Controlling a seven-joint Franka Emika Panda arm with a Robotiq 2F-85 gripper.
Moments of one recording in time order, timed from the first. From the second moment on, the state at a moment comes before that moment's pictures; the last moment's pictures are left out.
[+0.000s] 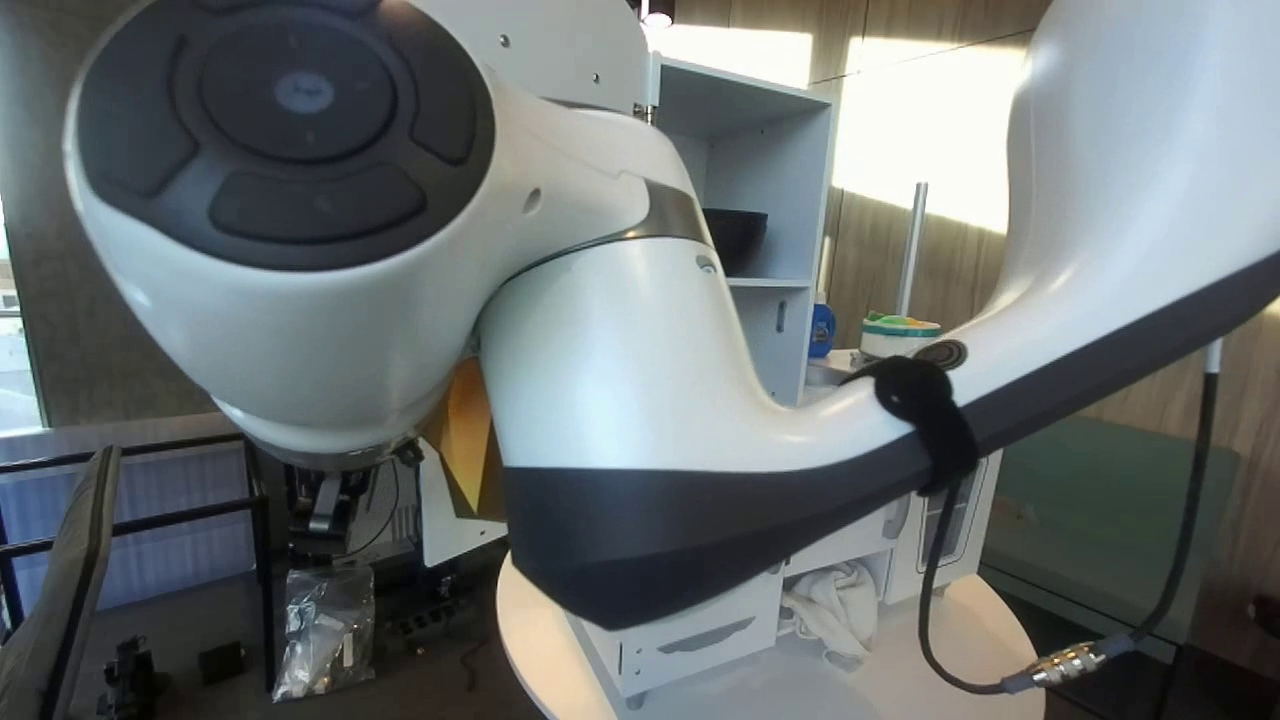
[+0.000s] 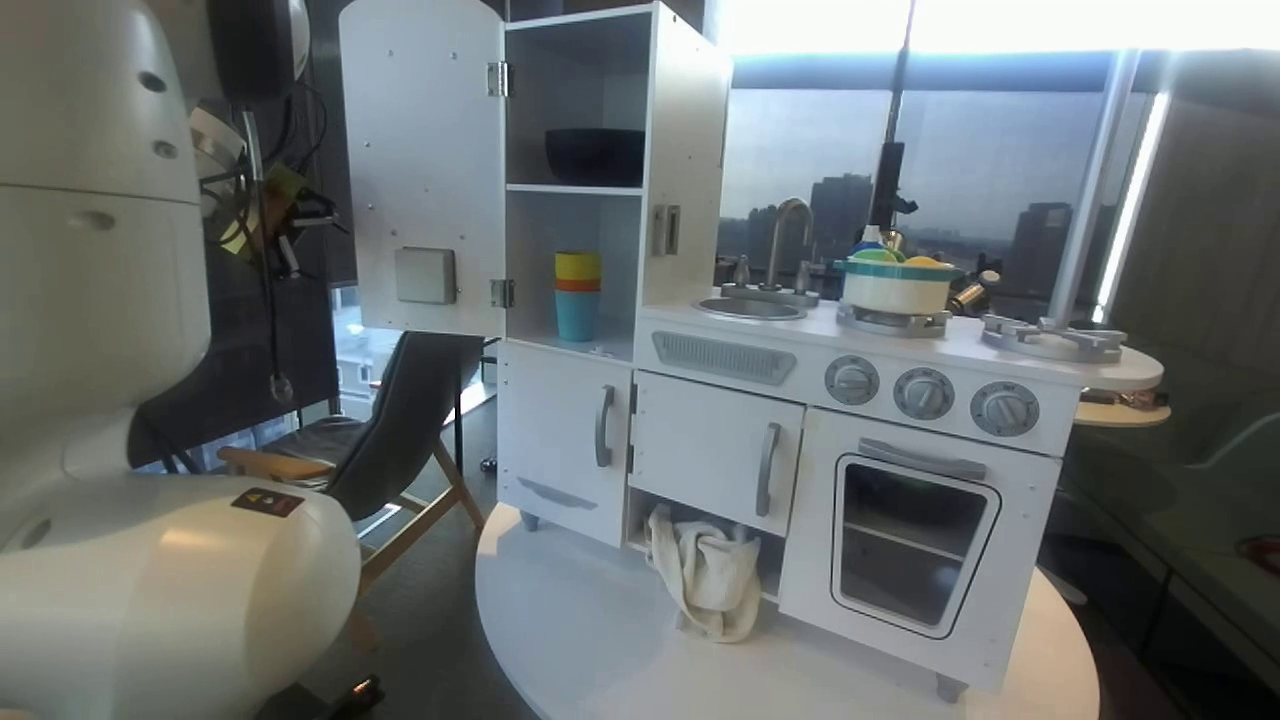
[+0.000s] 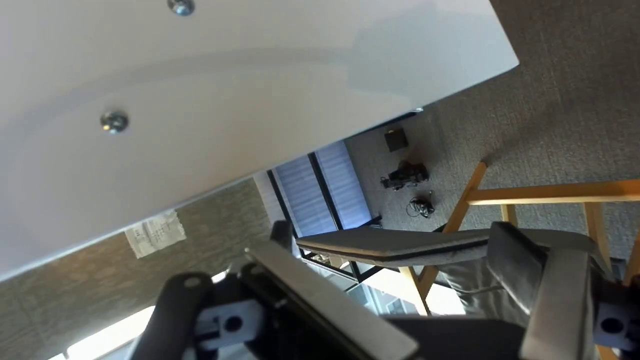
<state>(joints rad) 0.55 0.08 0.55 -1.86 -1.24 2.19 0.38</state>
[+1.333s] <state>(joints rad) 0.74 0.10 0.57 -1.82 -1.33 1.44 0.60</state>
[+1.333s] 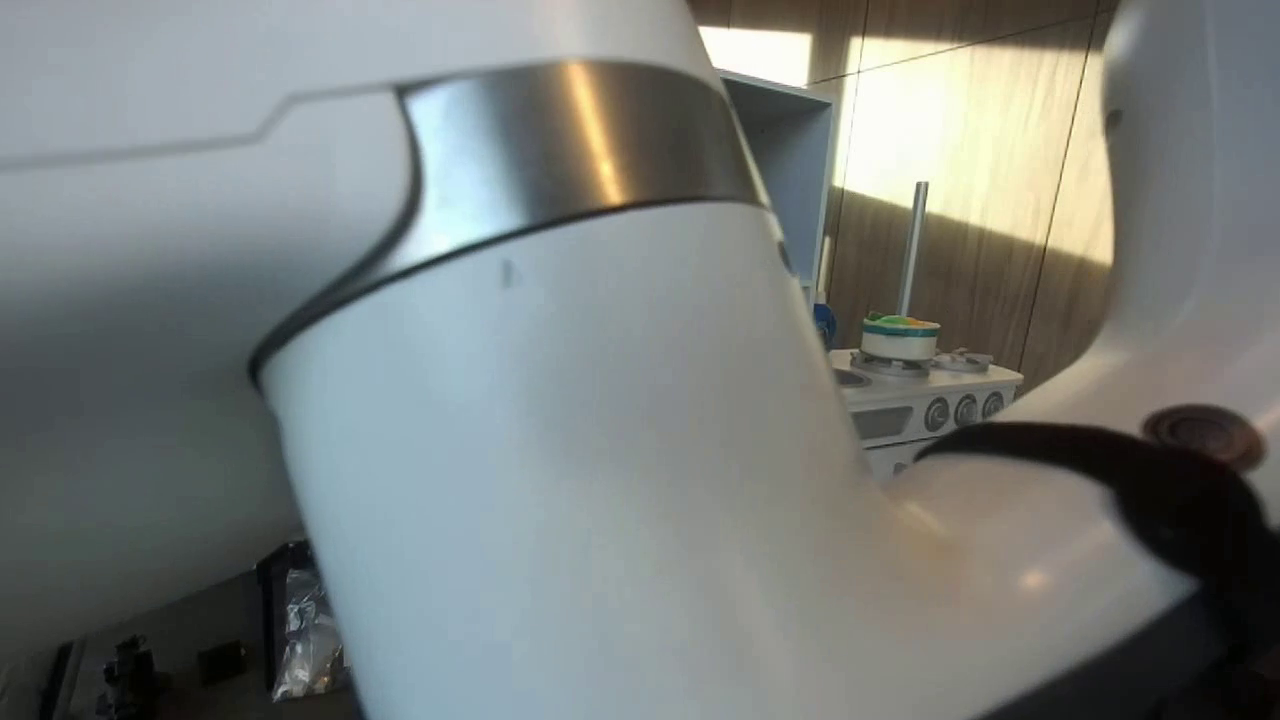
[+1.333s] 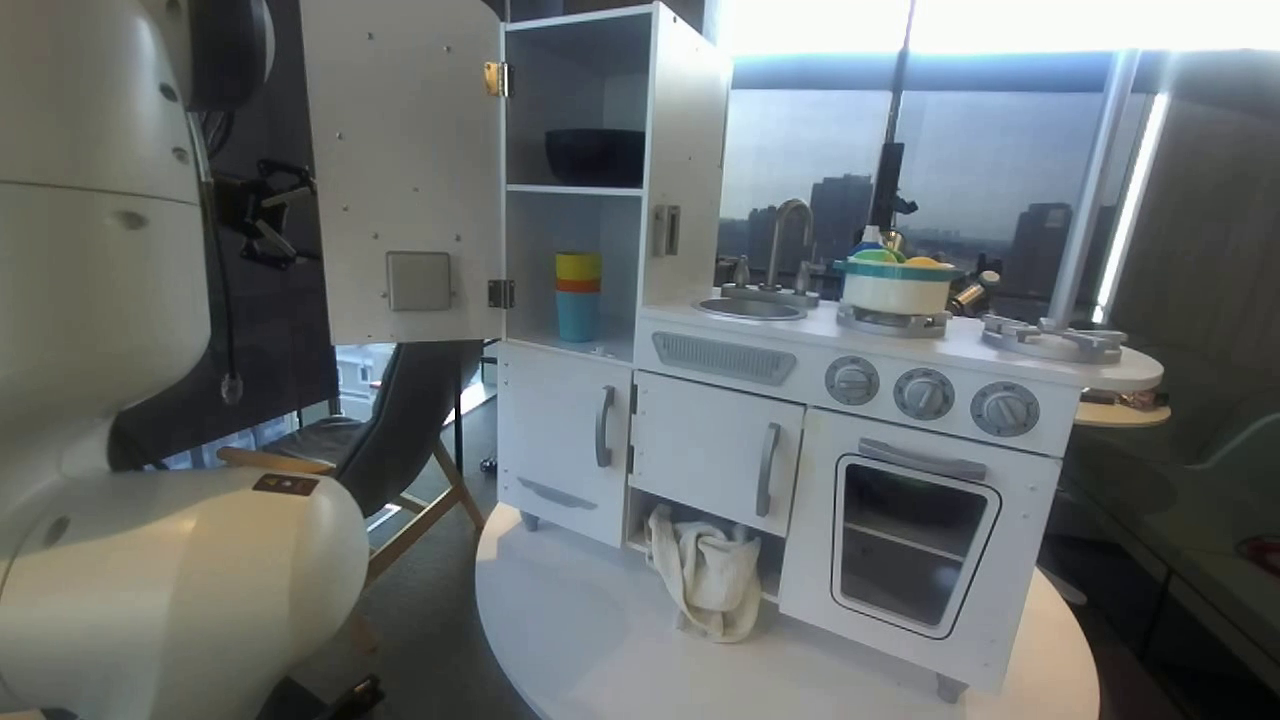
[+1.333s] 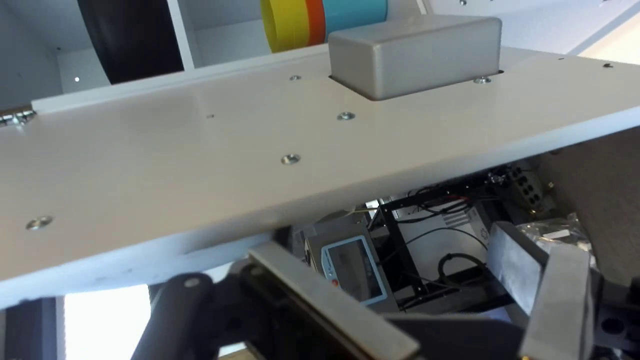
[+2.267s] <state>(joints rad) 0.71 -0.13 0.51 -1.94 -1.12 1.42 0.75</state>
